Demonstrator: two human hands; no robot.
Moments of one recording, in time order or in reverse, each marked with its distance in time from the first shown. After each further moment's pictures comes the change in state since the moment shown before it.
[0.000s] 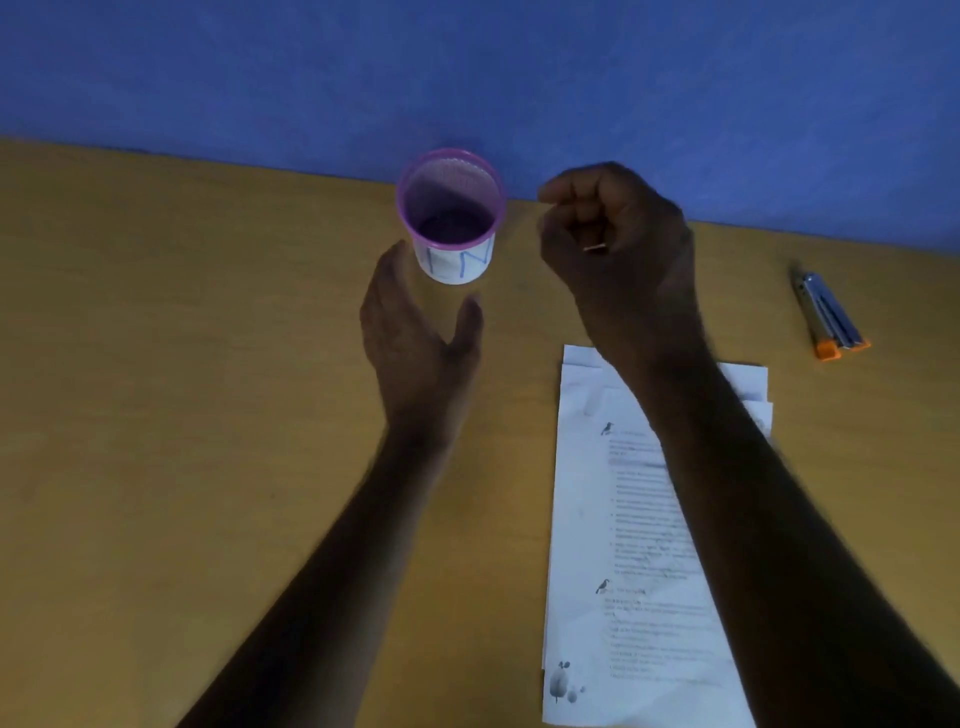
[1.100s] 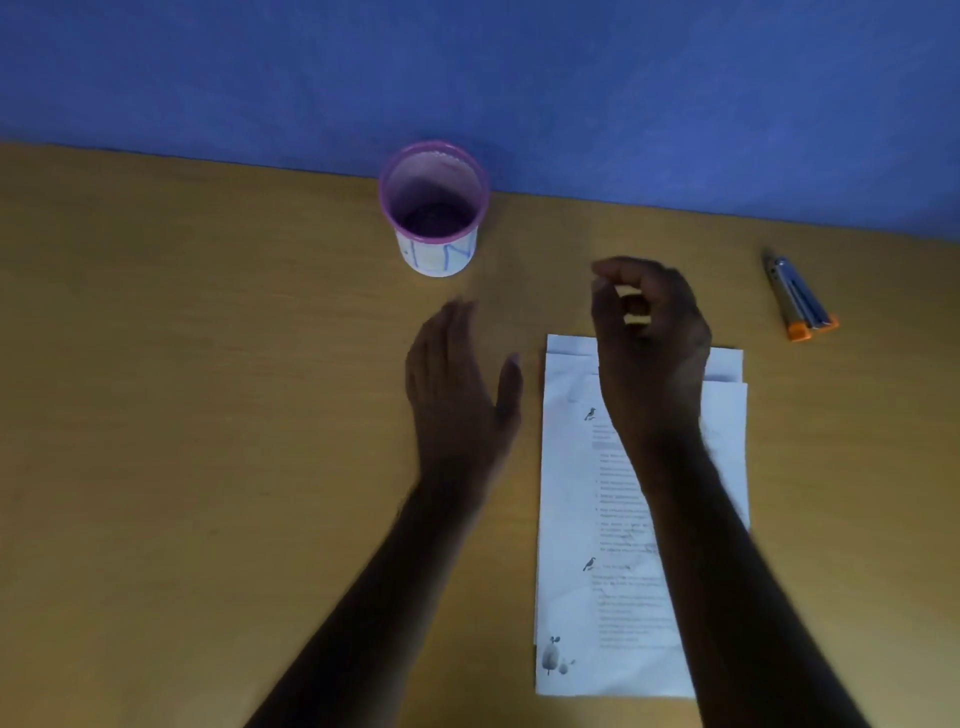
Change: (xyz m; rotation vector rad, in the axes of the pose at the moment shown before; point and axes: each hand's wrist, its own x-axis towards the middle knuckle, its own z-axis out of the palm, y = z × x) left_hand -0.056 0.009 0.008 0.142 -0.218 0.102; right_hand -0.058 0.040 -0.014 -0.159 0.221 0.102
